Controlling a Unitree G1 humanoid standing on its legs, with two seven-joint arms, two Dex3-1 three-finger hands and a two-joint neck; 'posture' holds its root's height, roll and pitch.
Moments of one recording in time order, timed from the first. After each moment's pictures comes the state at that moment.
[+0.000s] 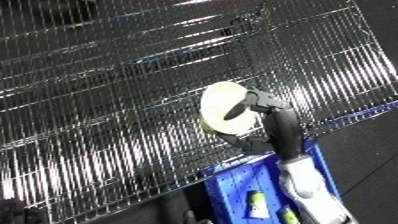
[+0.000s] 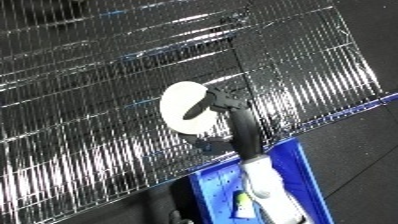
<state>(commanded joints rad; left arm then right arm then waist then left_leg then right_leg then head) -0.29 0.46 -0.13 0.11 -0.72 -0.23 -0.01 -0.42 -0.52 0.12 0.02 0.24 -0.32 -0.29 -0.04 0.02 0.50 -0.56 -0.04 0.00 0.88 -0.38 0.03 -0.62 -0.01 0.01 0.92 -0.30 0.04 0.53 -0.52</state>
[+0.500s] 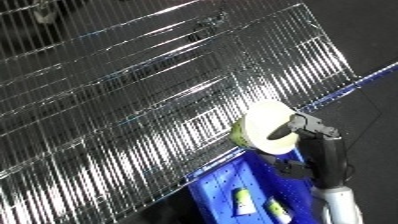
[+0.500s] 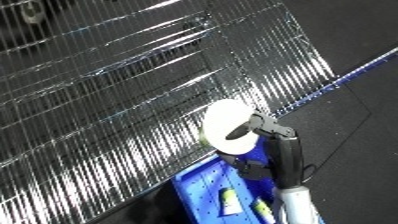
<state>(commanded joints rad) -0.19 0.43 -0.06 0.09 -0.74 -0.31 0.00 -0.12 -0.53 -0.07 -0.10 0.32 -0.42 -0.32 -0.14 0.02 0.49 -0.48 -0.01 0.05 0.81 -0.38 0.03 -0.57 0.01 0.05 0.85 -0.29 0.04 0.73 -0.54</state>
